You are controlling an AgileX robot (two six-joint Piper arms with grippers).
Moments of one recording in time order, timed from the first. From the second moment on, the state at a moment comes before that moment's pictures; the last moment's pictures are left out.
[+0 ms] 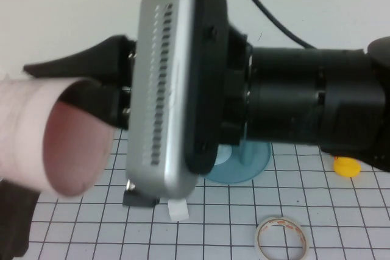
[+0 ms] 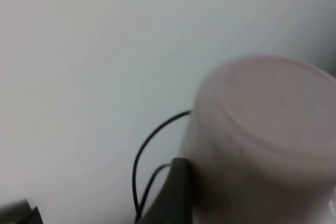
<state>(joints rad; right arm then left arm) 0.93 1.49 -1.31 1.75 0.50 -2.45 -0.07 0.37 -0.31 0.87 -0.76 -2.67</state>
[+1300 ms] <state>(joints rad) 0.97 1.56 -1.31 1.75 0.46 -2.57 -0.07 0.37 -0.31 0.86 -0.59 -2.50</state>
